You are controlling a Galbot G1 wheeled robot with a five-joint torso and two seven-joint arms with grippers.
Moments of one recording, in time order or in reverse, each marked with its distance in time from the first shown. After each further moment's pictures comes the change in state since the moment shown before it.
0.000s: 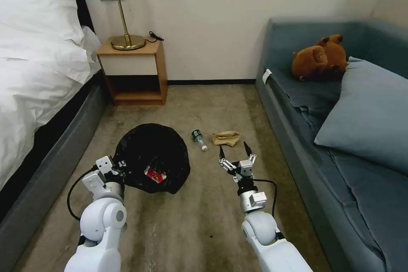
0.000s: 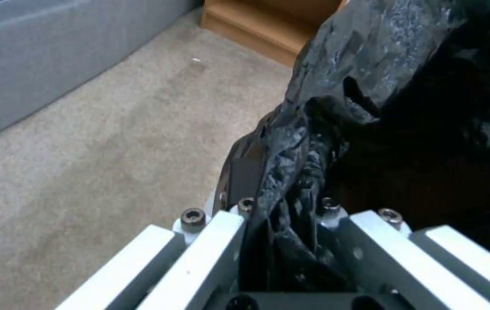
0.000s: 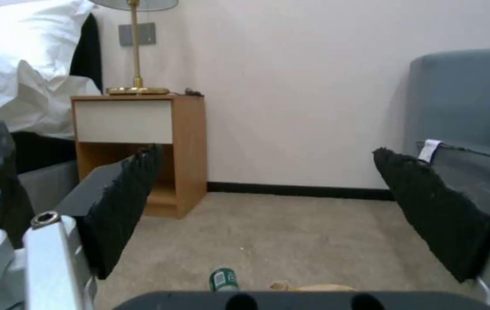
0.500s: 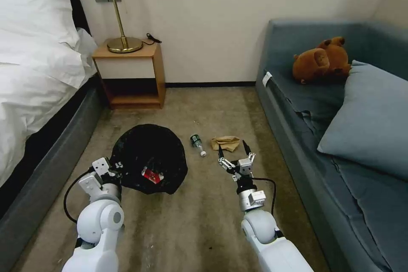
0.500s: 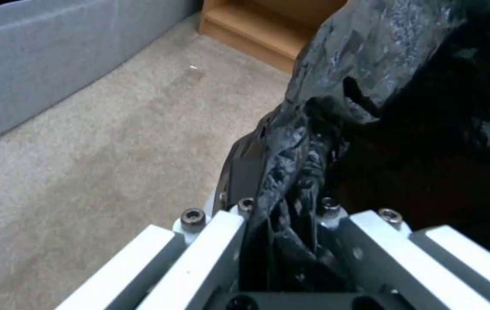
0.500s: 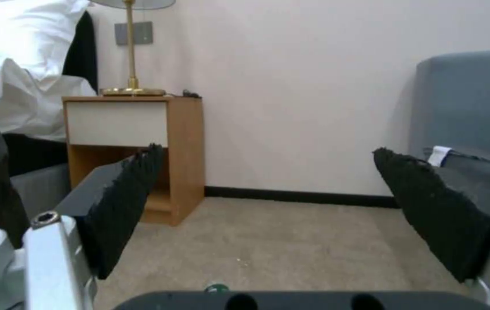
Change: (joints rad) left arm 0.010 0.003 -0.013 -0.003 -0.004 -0.007 0.000; right arm 0.012 -0.006 -0.012 0.000 -0.001 -0.006 0.003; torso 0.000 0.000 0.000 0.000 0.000
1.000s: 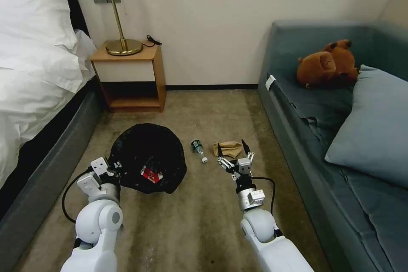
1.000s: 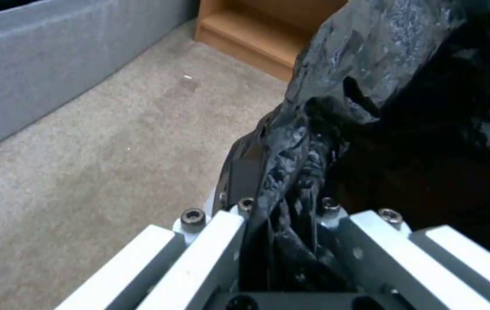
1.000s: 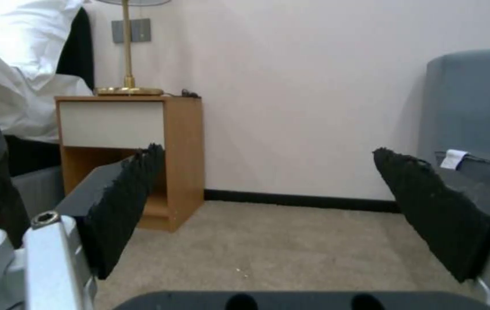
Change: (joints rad) left arm 0.000 0.002 -0.003 -0.004 -0.001 -0.002 0.000; right arm 0.009 -0.001 -0.008 -0.005 0.001 -0.001 0.000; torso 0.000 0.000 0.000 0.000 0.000
